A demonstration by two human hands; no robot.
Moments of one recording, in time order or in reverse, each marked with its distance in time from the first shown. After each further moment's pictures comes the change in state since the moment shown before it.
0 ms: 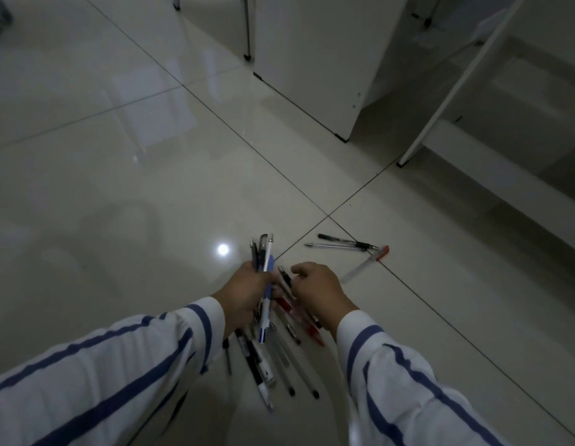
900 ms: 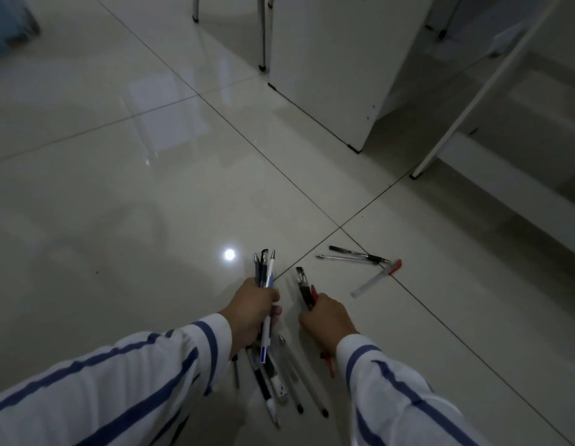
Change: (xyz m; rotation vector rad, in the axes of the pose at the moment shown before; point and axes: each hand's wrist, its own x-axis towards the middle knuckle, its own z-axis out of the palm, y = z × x) left_hand 0.000 -0.006 -0.006 0.054 0.138 -0.071; right_hand 0.006 0.026 0.016 -0.241 0.008 0.109
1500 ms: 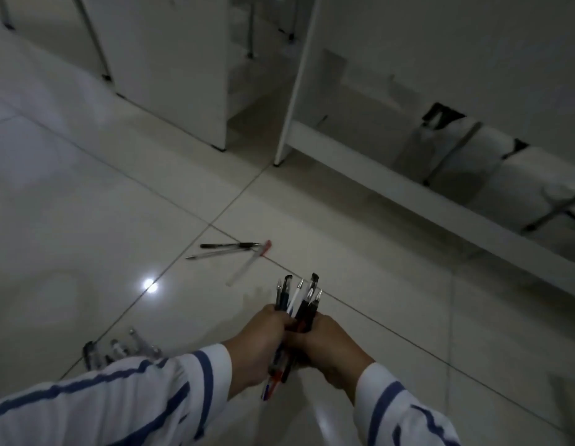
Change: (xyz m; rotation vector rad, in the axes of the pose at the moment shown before) left_hand -0.118 -0.036 0.185 0.157 -0.471 -0.167; right_hand -0.123 0.139 -0.097 0.798 0.016 0.104
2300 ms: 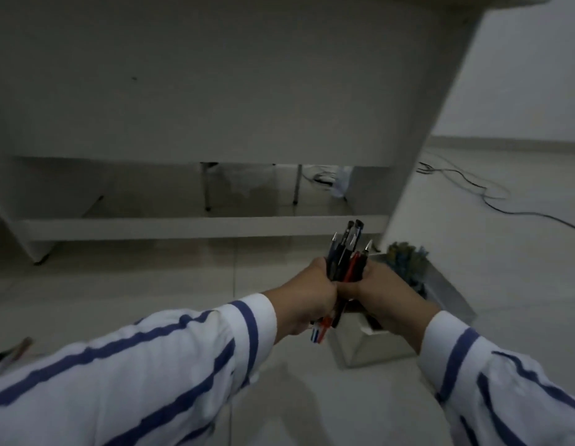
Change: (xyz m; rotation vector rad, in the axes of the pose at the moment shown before) left_hand -0.122 -0.132 0.458 0.972 -0.635 0.441; right_hand -0.333 0.151 -0.358 0.262 0.697 -0.253
